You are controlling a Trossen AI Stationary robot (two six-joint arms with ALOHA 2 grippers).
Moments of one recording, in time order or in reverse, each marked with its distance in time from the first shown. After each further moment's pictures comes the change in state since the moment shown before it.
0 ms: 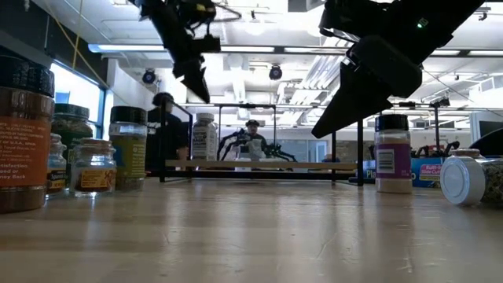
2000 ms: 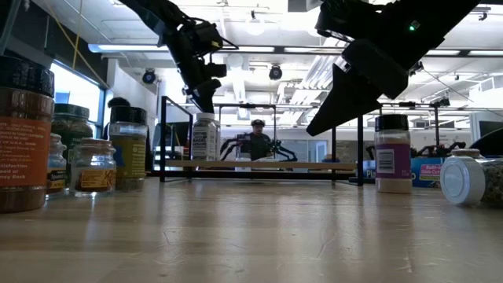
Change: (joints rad) left arm 0.185 0.217 0.128 0.009 0.106 -0.206; right arm -0.014 0.000 0.000 0.008 0.030 0.001
